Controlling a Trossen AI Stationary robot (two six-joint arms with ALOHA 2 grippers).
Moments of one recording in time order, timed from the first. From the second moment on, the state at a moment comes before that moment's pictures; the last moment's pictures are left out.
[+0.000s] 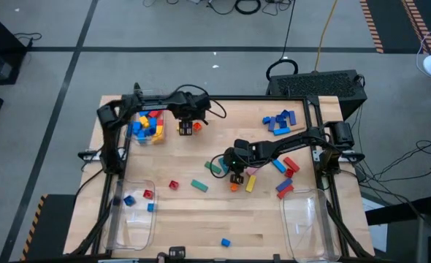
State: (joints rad) left arm 0.50 1.95 1.39 -0.92 -0.35 0.48; right arm 0.02 1.83 1.03 -0.26 0.13 0.14
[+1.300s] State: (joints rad) left arm 0.59 2.13 1.54 -0.93 -0.27 0.51; right arm 0.02 1.83 1.03 -0.28 0.13 0.11
